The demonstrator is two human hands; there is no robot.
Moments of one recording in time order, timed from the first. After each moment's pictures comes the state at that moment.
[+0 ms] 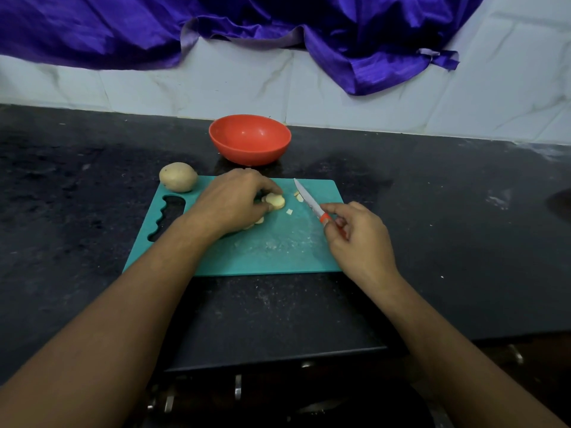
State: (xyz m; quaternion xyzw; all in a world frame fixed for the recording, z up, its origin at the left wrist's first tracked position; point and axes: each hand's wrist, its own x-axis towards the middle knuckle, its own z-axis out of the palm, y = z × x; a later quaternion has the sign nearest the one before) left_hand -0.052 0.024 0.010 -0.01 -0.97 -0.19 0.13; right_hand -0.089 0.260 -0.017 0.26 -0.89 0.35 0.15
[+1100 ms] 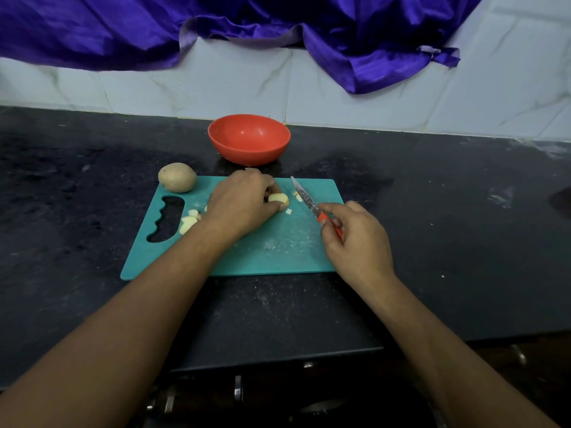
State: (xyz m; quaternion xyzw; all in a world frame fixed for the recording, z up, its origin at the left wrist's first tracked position) left_hand -0.062 0.044 0.004 0.07 -0.97 -0.16 0.16; right_hand -0.078 0.258 -0.012 0.27 -0.90 0.30 0.16
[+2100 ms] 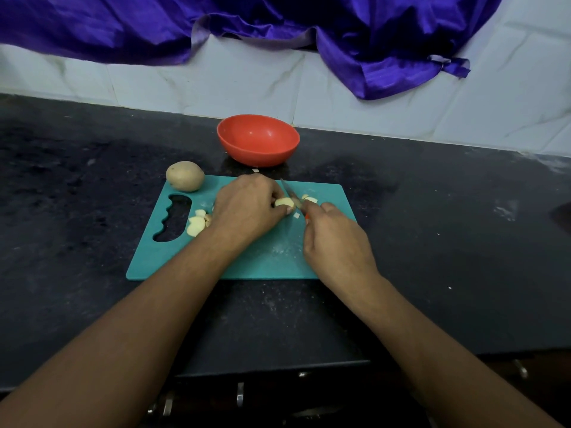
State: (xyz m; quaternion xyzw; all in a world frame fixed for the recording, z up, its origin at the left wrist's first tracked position) left_hand -0.055 0.048 0.005 0.12 -0.96 -0.16 0.17; right_hand -0.068 0.215 0.002 0.29 -0.94 0.13 0.10
